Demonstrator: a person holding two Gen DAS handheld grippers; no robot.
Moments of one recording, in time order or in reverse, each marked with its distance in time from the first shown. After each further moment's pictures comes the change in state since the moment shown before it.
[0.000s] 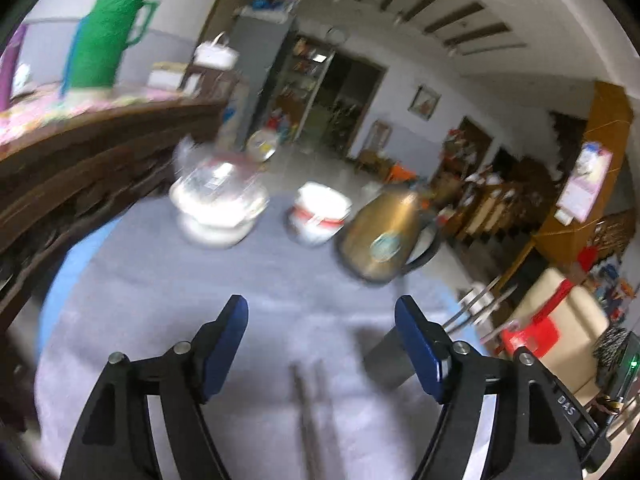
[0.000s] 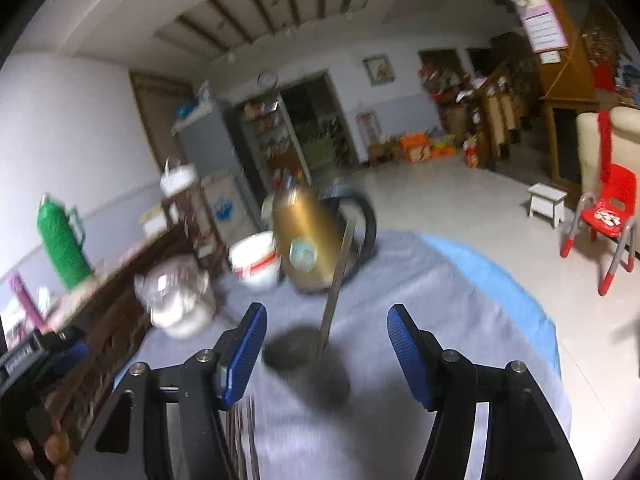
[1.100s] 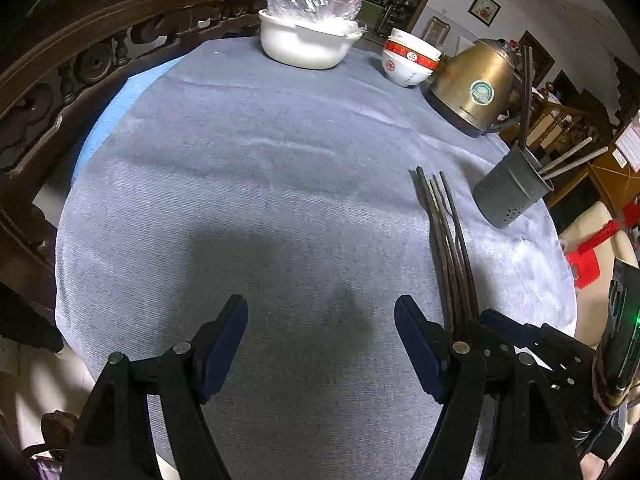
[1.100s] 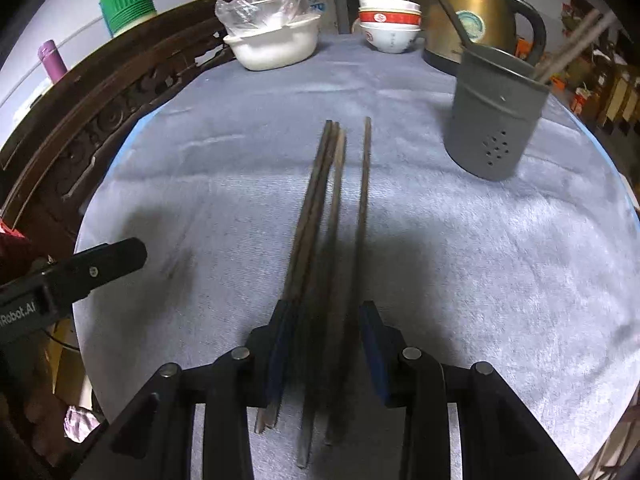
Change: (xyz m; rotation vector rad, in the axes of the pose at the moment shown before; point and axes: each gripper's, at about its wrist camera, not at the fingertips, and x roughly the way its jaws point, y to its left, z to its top) left arm 0.015 0.067 -0.108 -0.047 0.392 0.149; right arm 0.080 0.108 -0.154 -0.408 0.586 0.108
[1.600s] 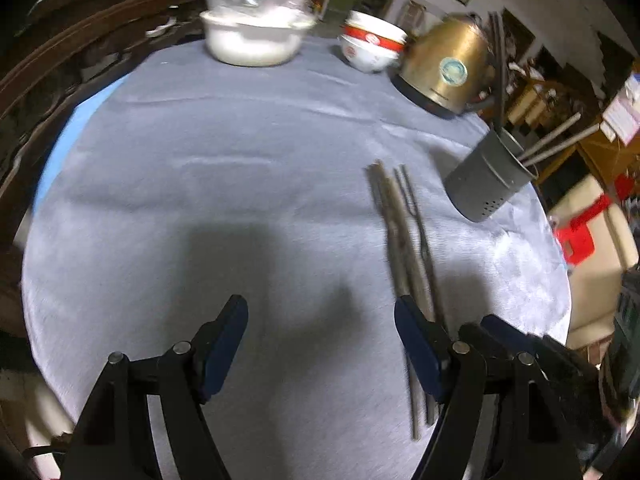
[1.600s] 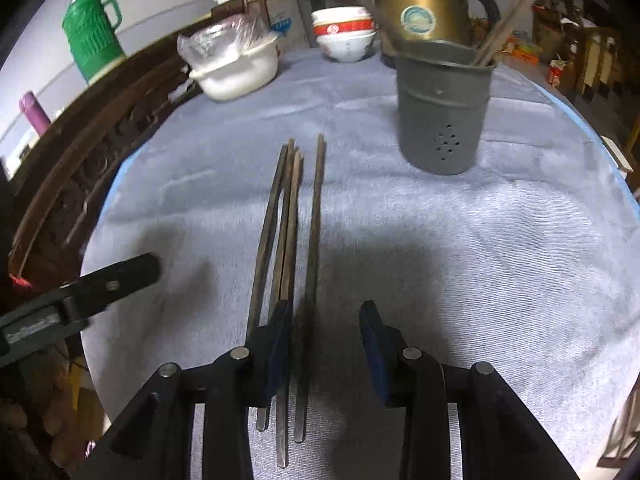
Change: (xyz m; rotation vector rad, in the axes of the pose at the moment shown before) left arm 0.027 -0.055 0.022 0.101 0.057 -0.036; right arm -0.016 -0.043 -0.001 0.179 -0.062 0.020
